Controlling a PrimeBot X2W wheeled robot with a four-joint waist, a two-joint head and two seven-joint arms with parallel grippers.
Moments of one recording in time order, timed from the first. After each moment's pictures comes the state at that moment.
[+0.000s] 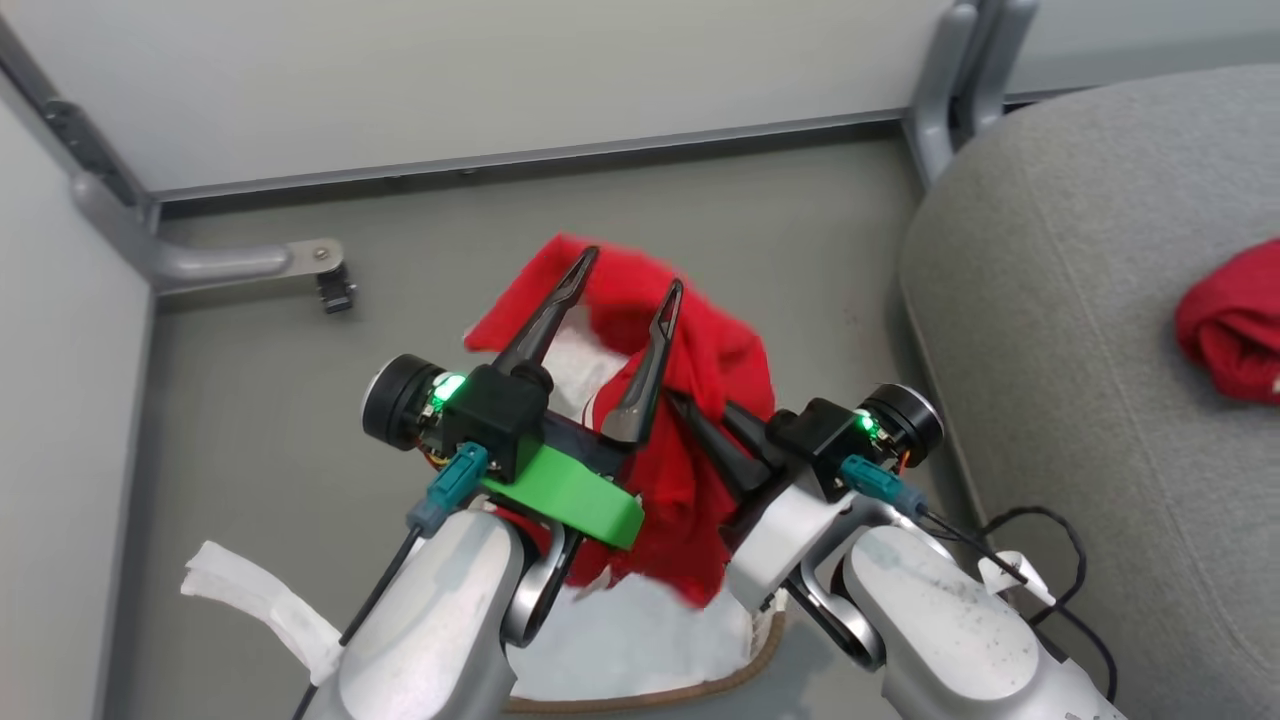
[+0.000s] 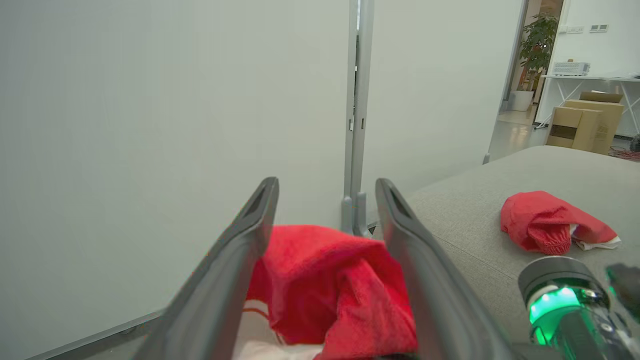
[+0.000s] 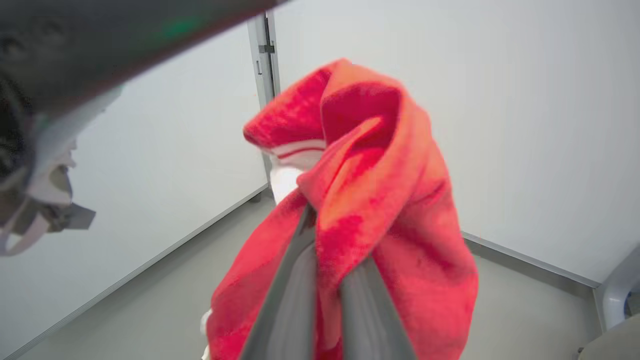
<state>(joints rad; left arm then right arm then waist) -0.46 0.05 -0.54 0.25 -0.28 -0.08 -0.26 -0.50 -0.05 0.61 0.42 0.24 0.13 -0.26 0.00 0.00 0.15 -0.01</state>
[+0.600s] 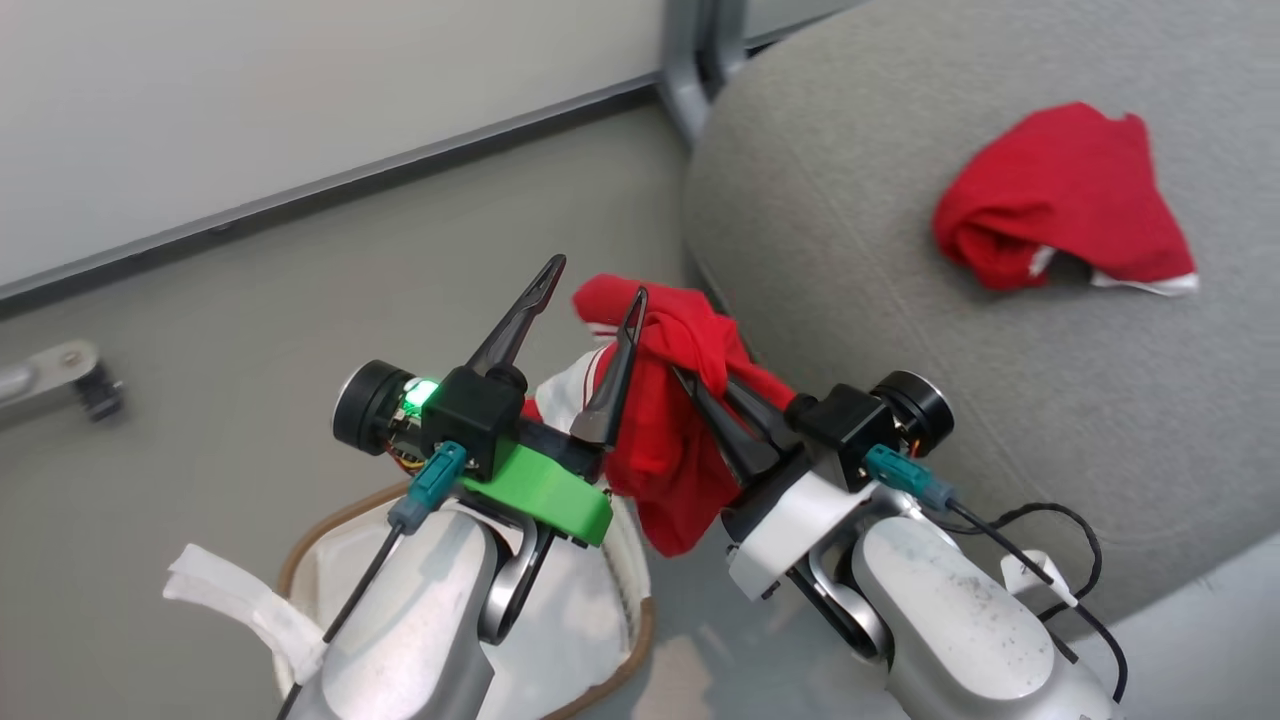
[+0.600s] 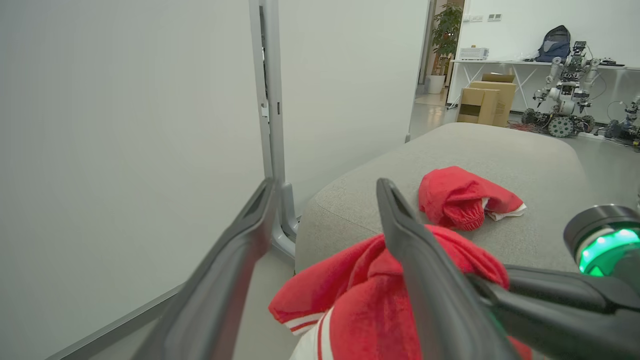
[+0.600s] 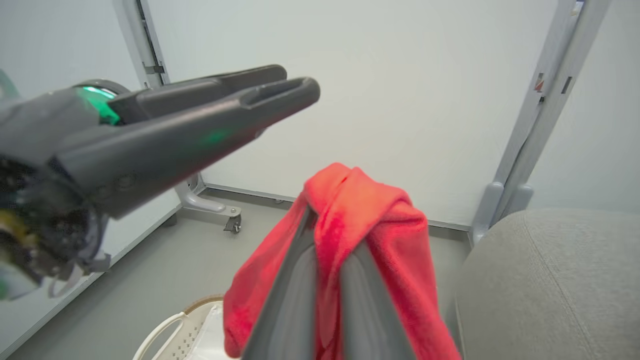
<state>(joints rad) -0.44 0.05 -0.48 0.30 -0.22 -0.11 -0.26 -0.48 -0.05 0.58 0.34 0.27 0.13 -0.26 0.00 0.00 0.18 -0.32</state>
